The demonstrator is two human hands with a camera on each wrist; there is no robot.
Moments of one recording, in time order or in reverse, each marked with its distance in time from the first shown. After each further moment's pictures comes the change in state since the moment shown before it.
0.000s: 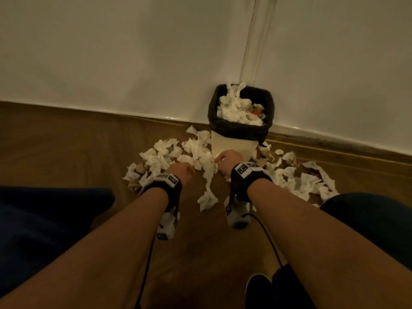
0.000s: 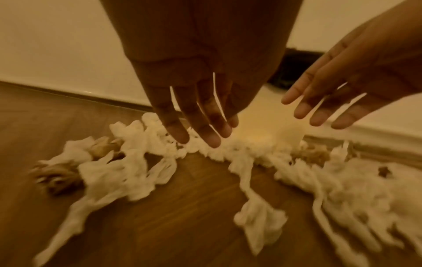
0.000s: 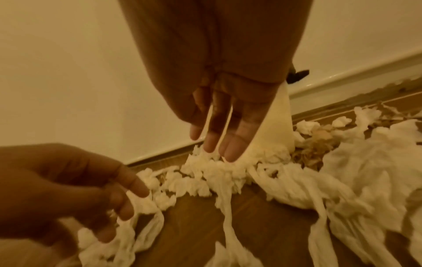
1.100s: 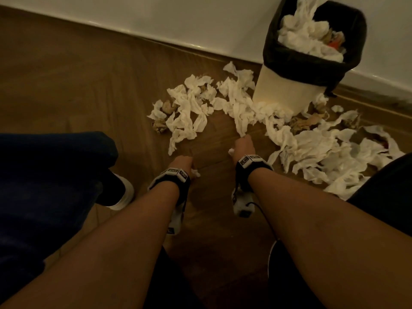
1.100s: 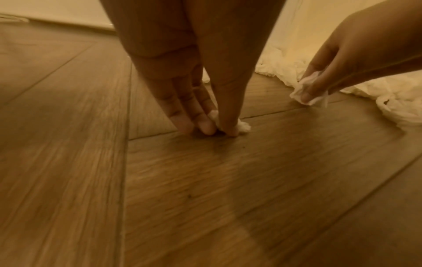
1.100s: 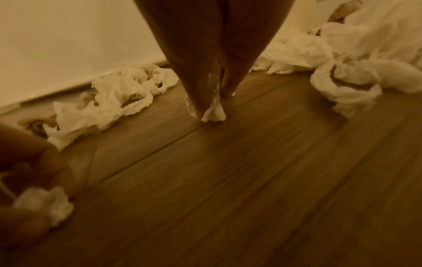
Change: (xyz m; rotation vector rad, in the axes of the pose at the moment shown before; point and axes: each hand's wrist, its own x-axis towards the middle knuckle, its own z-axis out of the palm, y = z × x) left_hand -0.040 -0.110 0.094 -0.042 -0.251 -0.263; right_hand 0.023 0.036 0.149 -0.268 -0.053 0.028
